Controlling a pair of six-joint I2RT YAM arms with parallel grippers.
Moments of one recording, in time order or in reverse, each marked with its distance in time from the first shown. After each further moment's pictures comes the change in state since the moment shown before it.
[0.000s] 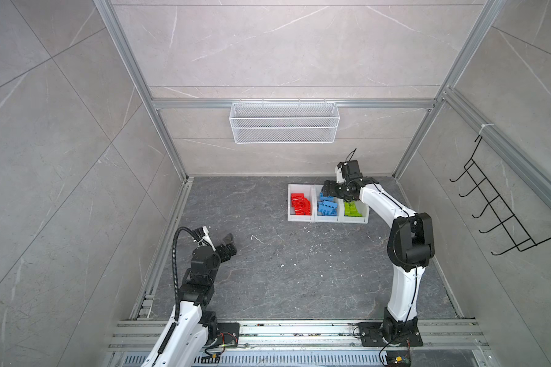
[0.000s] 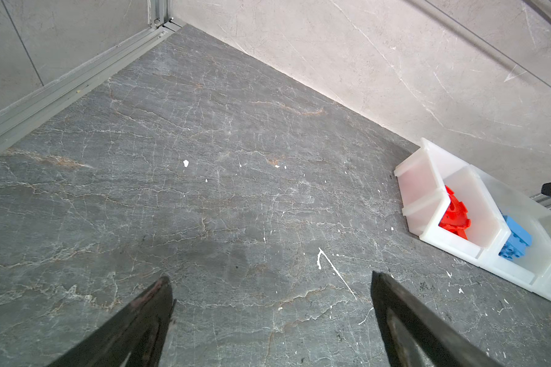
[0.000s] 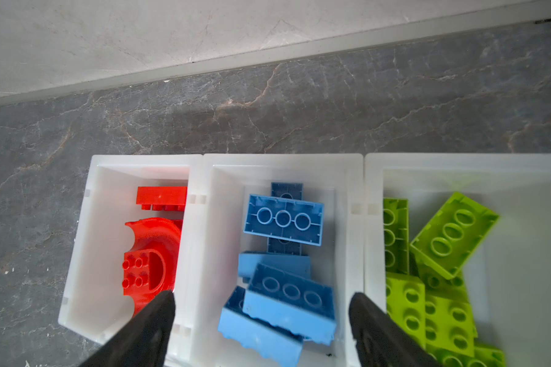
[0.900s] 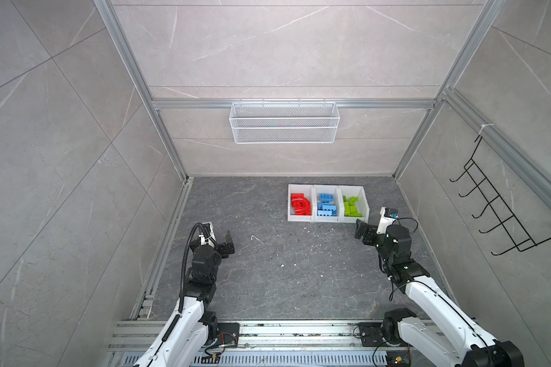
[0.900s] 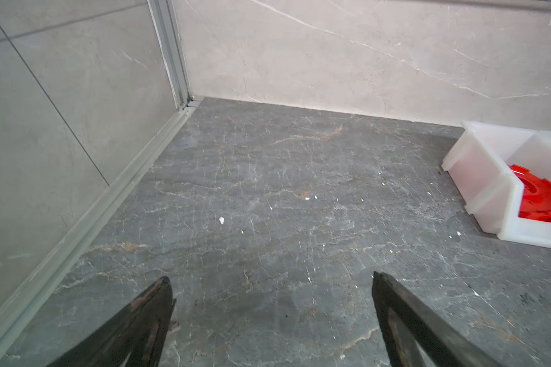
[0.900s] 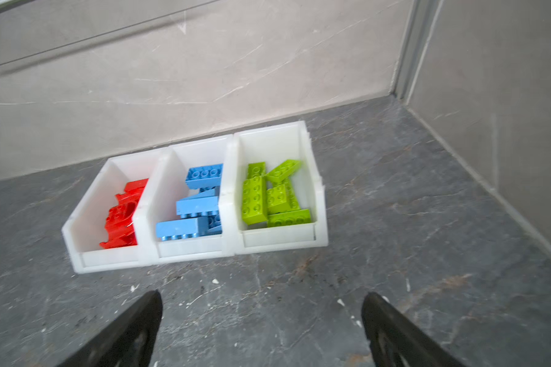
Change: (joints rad) left arm 0.000 0.127 -0.034 0.275 -0.123 0.368; right arm -0.058 -1.147 -1.296 0.664 0.272 -0.045
